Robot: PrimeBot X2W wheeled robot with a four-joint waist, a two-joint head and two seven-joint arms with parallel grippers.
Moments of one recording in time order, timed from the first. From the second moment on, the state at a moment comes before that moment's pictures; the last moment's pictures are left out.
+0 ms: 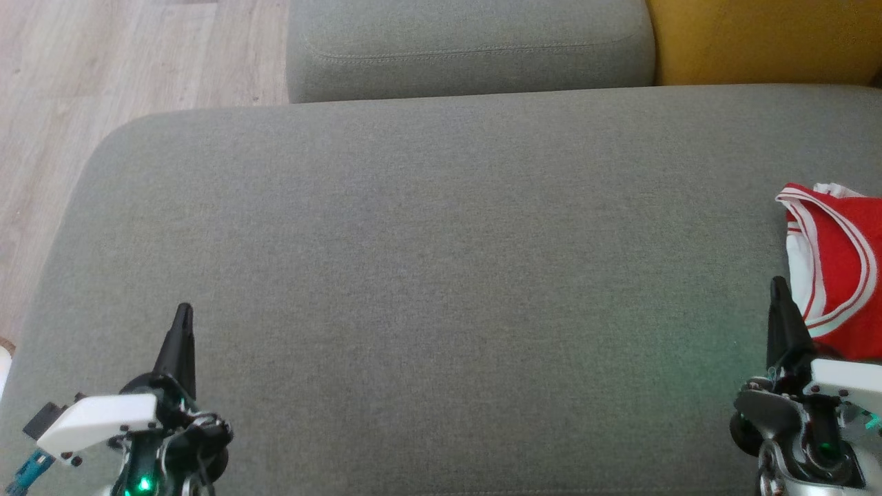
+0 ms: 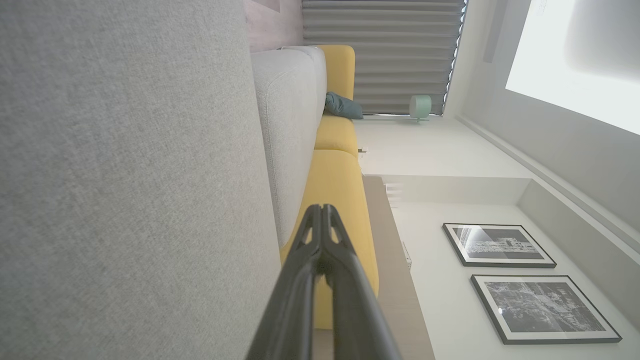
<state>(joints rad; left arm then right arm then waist) -0.05 0.04 0.08 0.28 -1.60 -0.12 0.11 -0.09 -0.05 -0.13 0.28 1.60 0.12 0.11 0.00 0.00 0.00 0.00</state>
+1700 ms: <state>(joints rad) -0.05 0.04 0.08 0.28 -1.60 -0.12 0.11 -0.09 -0.05 -0.13 0.28 1.60 0.12 0.11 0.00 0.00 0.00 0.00</state>
